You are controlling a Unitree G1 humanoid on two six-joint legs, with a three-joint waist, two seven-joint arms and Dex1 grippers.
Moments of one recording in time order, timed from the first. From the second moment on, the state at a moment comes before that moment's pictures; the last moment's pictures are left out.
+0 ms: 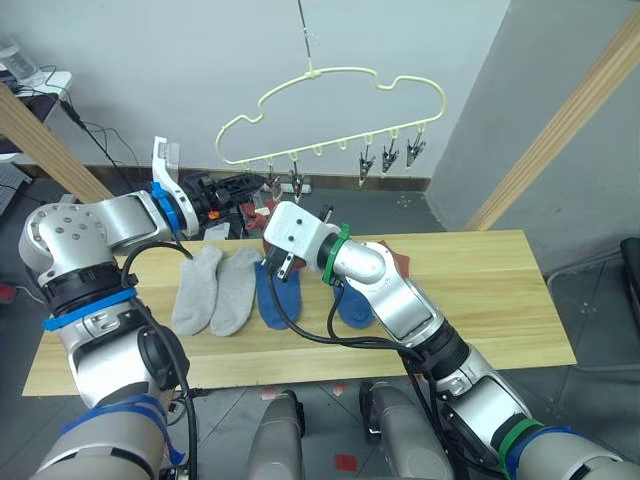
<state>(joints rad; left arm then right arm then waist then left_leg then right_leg) -0.91 0.51 0.61 0.30 -0.84 1.50 -0.36 -0.75 0.02 0.49 0.06 -0.25 0.32 0.46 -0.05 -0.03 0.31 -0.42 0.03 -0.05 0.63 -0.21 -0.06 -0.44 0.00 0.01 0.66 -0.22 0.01</state>
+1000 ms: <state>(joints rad) -0.35 0.50 0.22 -0.38 -0.48 0.66 -0.42 -0.64 -0.20 0.08 -0.43 0.28 0.91 0.67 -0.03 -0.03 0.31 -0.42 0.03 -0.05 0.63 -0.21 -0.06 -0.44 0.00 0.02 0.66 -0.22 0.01</state>
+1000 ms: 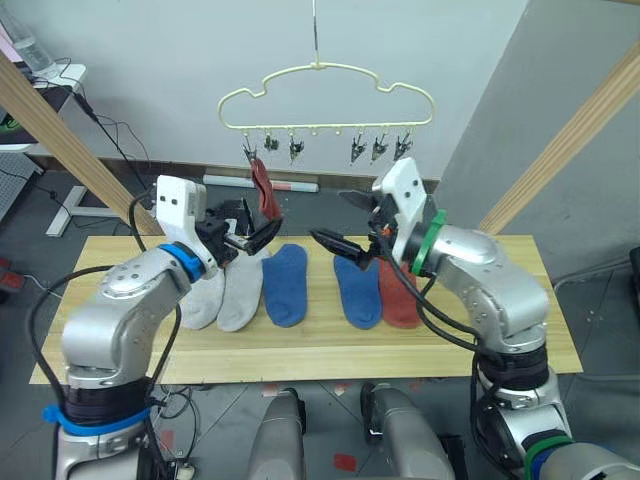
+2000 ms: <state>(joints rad) -0.45 0.28 0.11 -0.11 -0.23 0.30 -0.27 -0.73 -0.27 0.08 -0.46 0.46 0.94 0.56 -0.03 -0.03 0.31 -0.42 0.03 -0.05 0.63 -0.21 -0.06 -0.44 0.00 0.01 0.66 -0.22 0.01</state>
